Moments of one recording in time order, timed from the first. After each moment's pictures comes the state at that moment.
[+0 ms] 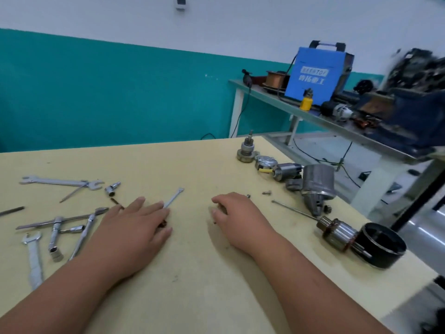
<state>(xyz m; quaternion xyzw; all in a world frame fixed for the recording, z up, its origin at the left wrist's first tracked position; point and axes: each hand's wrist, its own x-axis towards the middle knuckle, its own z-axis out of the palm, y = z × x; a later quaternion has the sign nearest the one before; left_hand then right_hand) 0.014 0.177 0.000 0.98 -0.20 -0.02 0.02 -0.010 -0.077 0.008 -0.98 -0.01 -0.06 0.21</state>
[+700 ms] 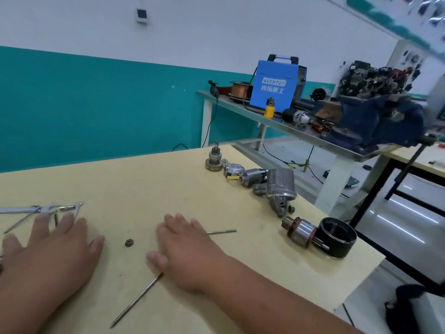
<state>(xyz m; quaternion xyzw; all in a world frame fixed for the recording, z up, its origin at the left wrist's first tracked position) 0.067 0.225 -0.041 1.00 -0.07 0.07 -0.03 -0.037 -0.034 0.000 -0.99 -0.10 0.03 0.11</state>
